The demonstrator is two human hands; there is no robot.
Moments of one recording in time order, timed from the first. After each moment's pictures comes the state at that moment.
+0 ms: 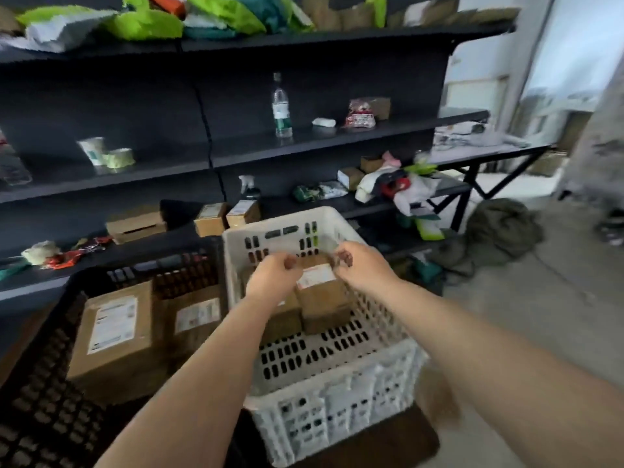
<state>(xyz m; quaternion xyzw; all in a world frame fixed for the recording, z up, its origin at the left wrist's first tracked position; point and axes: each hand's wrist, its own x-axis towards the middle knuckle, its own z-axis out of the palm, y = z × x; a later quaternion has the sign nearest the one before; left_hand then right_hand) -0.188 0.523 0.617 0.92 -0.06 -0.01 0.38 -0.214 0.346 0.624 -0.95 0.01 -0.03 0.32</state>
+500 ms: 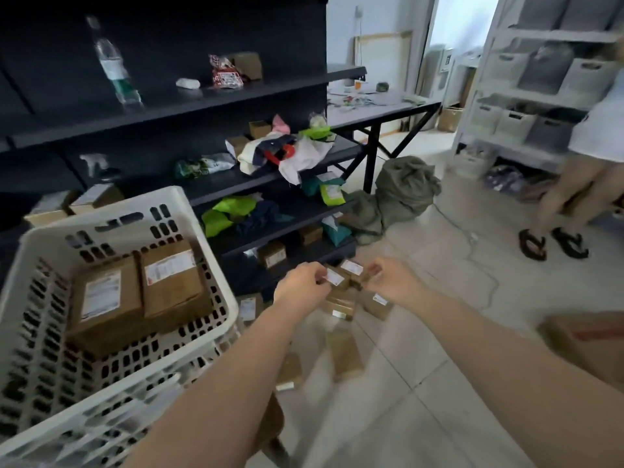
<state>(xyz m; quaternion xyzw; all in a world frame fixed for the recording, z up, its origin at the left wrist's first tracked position) -0.272 0.179 0.541 0.93 -0.20 -0.14 0.28 -0.334 0.008 0.535 -0.92 0.19 0.01 0.34</state>
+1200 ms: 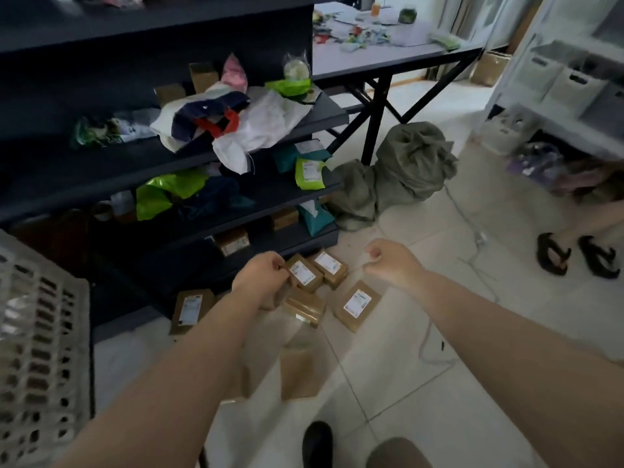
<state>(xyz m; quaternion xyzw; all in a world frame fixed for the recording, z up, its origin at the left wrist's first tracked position) -0.036 -0.062 0.460 0.94 -0.04 -0.20 0.28 -0.096 -0.289 0.466 -0.92 0.20 0.10 0.33</state>
